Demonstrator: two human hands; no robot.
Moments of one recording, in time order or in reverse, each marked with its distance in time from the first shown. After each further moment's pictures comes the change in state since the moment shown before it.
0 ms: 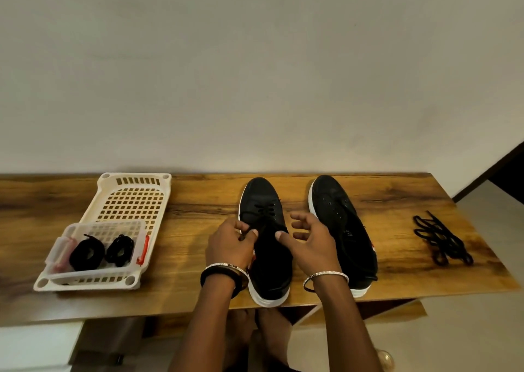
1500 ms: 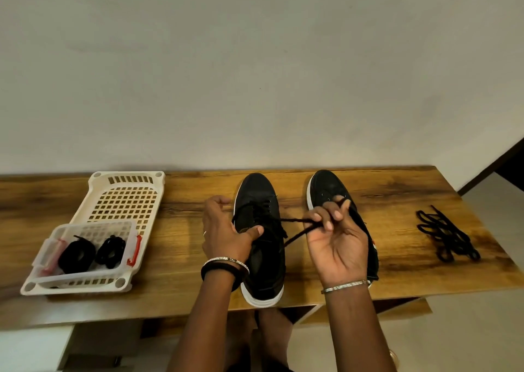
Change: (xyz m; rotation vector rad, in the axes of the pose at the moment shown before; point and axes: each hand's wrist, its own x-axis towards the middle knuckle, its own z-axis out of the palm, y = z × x) left_hand 0.013 -0.001 0.013 -0.191 0.130 0.144; right_hand 0.007 -0.004 -0.024 1.651 -0.124 0.008
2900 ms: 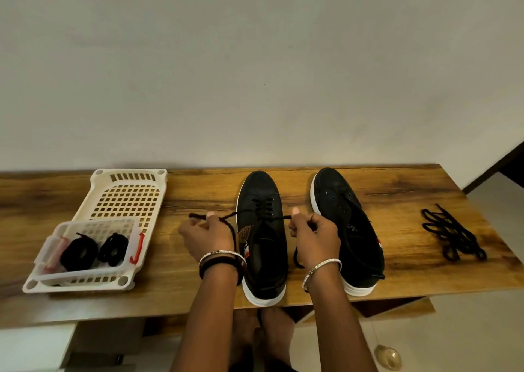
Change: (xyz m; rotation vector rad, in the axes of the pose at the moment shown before) left_hand 0.013 0.000 -0.005 -0.426 0.429 -0.539; right_hand 0.002 0.040 -0.005 -1.438 0.446 -0.124
